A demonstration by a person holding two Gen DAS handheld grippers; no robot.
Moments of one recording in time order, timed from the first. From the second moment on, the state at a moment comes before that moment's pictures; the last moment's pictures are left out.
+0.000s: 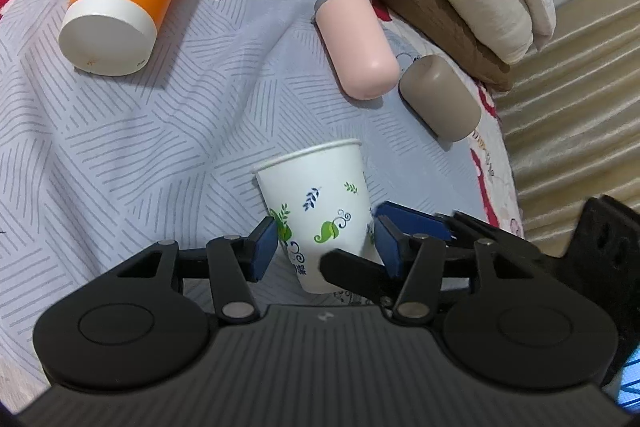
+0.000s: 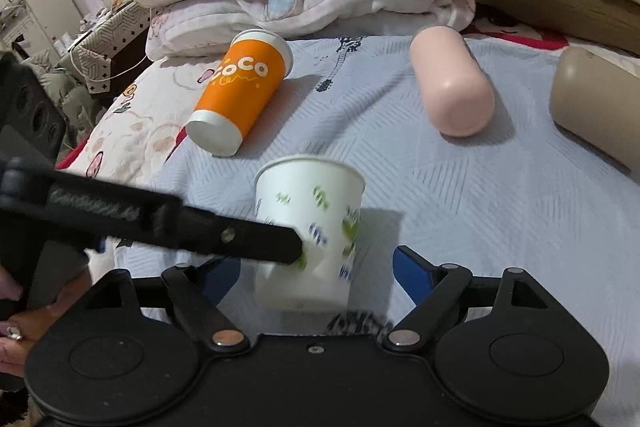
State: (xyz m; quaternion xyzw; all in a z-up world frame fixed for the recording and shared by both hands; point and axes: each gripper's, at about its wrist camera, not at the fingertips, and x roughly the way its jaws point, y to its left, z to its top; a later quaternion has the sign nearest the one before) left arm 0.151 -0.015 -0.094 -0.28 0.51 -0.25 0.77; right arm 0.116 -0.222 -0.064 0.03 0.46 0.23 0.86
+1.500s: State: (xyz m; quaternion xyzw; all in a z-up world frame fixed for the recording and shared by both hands) left arm 0.143 -0.040 -0.065 -0.10 0.33 -0.25 0.90; right arm 0.117 -0.176 -0.080 -0.16 0.24 0.23 0.93
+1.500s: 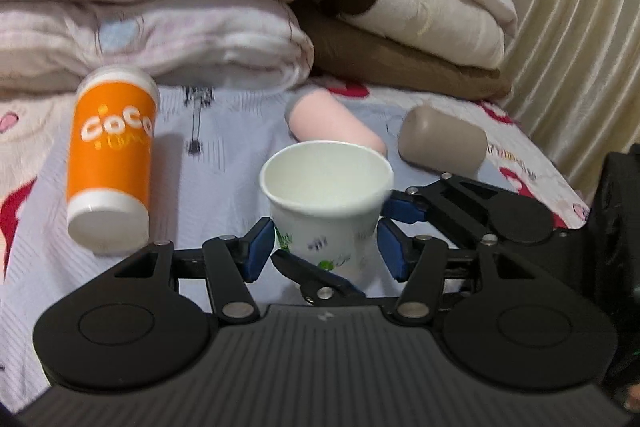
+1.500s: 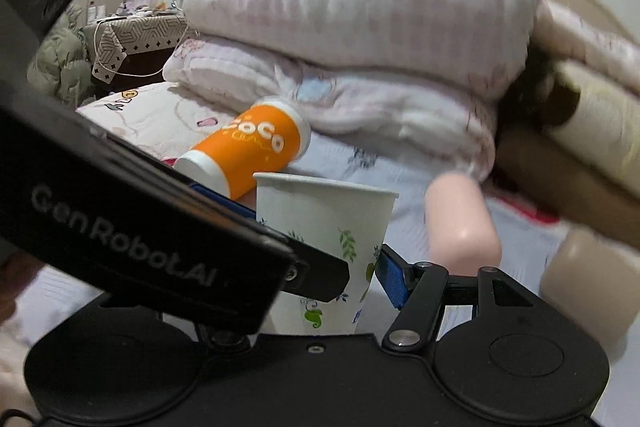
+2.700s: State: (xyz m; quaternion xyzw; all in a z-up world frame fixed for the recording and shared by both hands) left arm 0.152 -0.051 -0.082 -0.08 0.36 -0.25 0.90; right arm 0.132 -0.178 -0.099 -0.13 0.24 0.22 0.94
